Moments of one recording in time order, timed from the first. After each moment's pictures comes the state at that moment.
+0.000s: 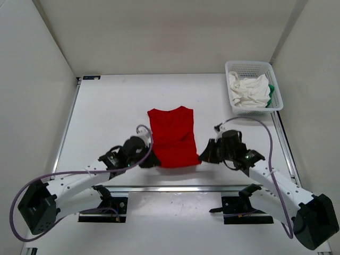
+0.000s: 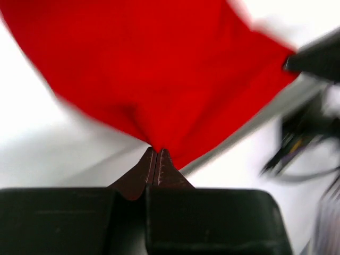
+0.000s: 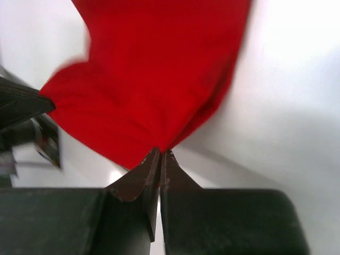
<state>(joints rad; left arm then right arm) -0.88 0.98 0.43 -0.18 0.09 -0.79 0.55 0.87 0.39 -0.28 -0.34 0.66</state>
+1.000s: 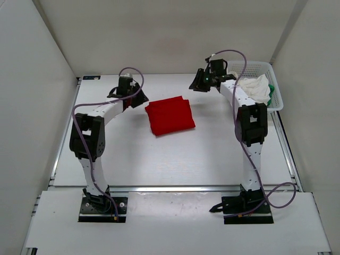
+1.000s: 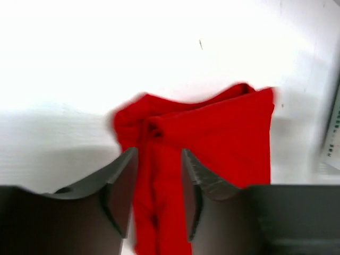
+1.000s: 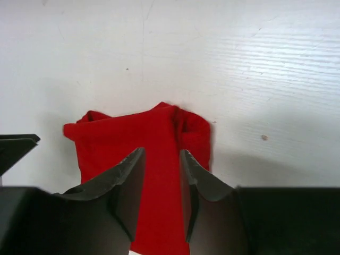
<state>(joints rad) -0.24 1.95 1.41 -0.15 0.10 -0.63 0.22 2.26 1.97 -0.40 -0.40 0.46</state>
